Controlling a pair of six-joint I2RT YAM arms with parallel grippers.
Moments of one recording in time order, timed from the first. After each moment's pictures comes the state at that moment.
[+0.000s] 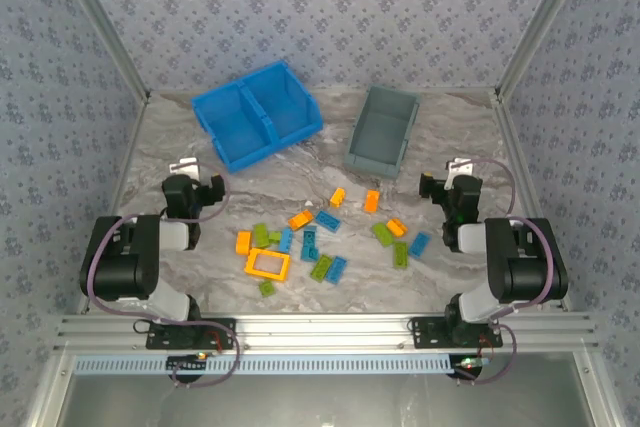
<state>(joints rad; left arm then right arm) 0.01 1.54 0.39 0.73 -0.12 -0.05 -0.02 1.51 0.36 0.76 0.12 0.01</state>
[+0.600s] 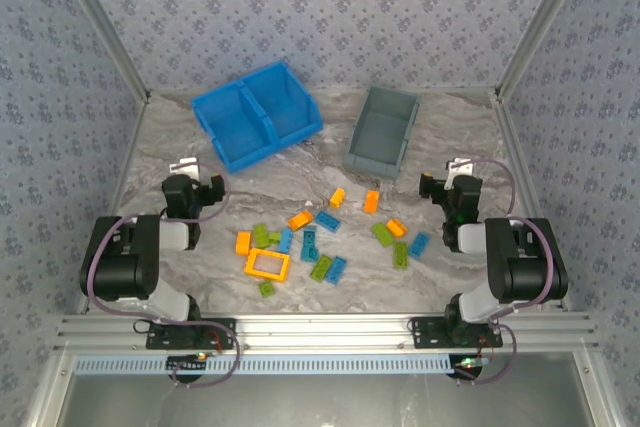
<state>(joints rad) 0.01 1.54 0.39 0.73 -0.12 -0.05 -0.02 1.51 0.36 0.76 0.12 0.01</state>
